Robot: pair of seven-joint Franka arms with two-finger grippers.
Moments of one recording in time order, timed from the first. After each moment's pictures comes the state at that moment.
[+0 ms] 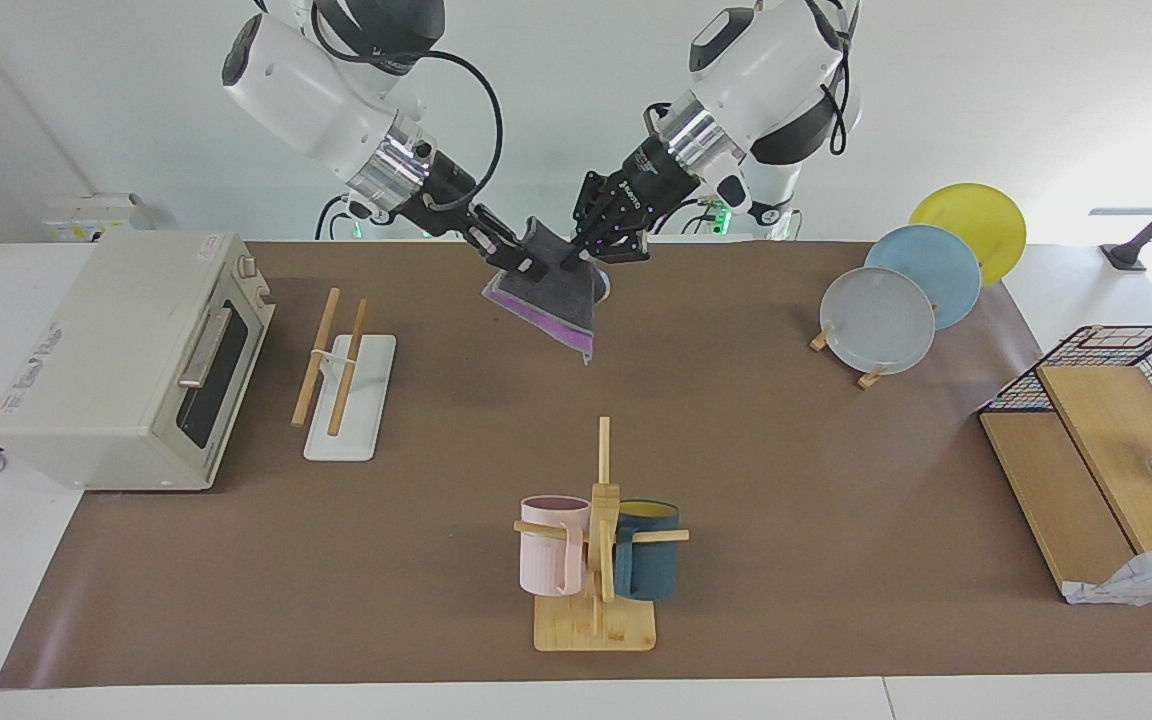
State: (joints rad) left arm -0.15 -0.03 -0.49 -1.82 -0.73 2.32 -2.15; right arm 0.26 0.00 0.05 -1.76 0.78 2.01 1.21
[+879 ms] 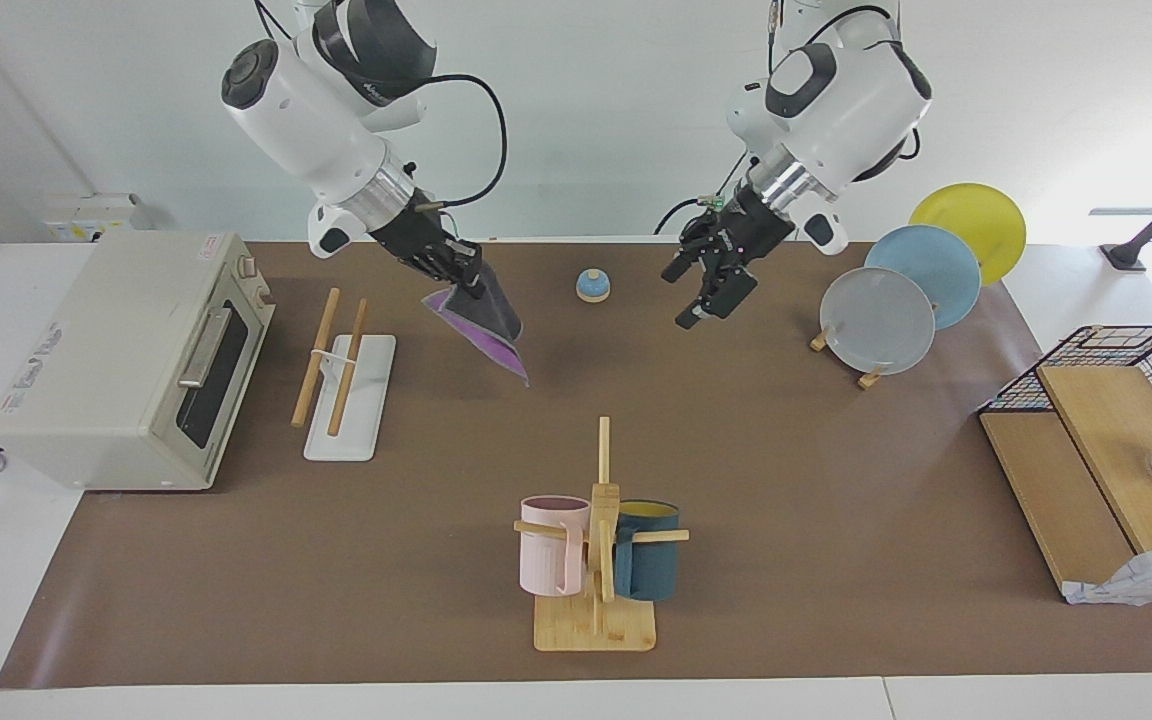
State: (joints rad) left arm 0.10 -0.11 -0.46 -1.97 -0.73 2.17 -1.43; right arm 0.18 -0.07 0.04 -1.90 0.45 1.86 0.50
